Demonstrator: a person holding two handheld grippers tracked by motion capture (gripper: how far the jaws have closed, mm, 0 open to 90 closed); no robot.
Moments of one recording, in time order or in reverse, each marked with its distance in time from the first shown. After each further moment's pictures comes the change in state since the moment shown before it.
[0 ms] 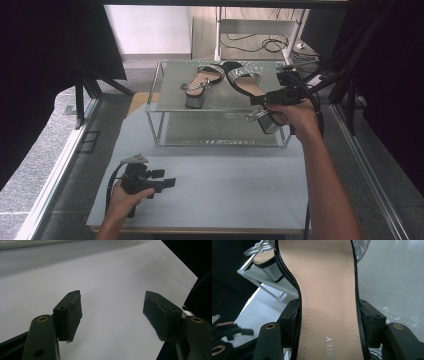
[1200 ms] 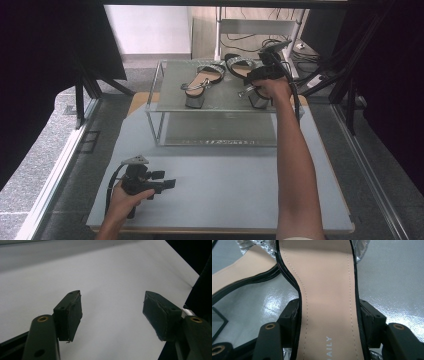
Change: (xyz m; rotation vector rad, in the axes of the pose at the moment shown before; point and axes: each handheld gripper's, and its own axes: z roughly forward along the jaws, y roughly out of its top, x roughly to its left) left arm 0.003 -0.004 0.003 0.008 -0.009 0.001; right arm -0.042 0.075 0.088 0.091 -0.194 0.125
